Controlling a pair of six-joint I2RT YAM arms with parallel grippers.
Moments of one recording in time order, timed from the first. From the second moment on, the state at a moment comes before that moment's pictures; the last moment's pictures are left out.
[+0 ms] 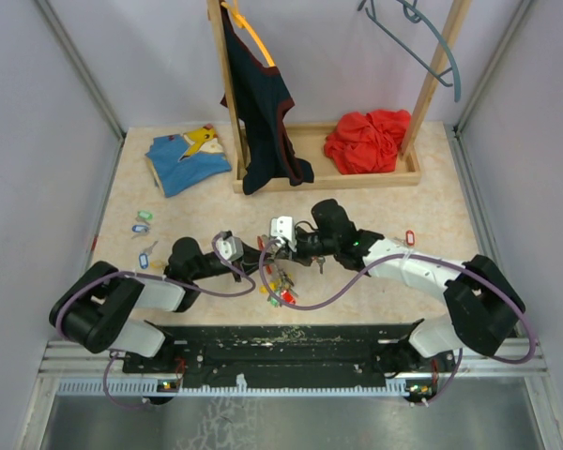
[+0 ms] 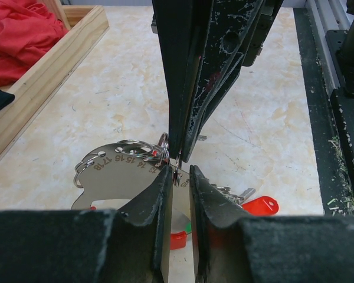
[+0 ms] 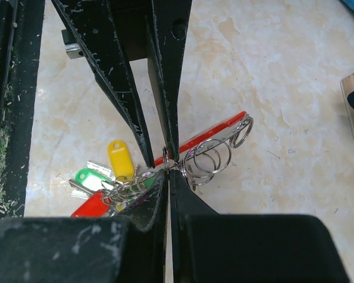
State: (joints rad) left arm -0.53 1.43 0.22 1.23 0.81 0.10; right arm 0.77 1.39 0.80 0.04 -0.59 -0.54
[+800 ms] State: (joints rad) left arm -0.54 1.42 0.22 1.14 0.80 0.15; right arm 0.78 1.40 0.81 -0.01 -0.61 -0.56
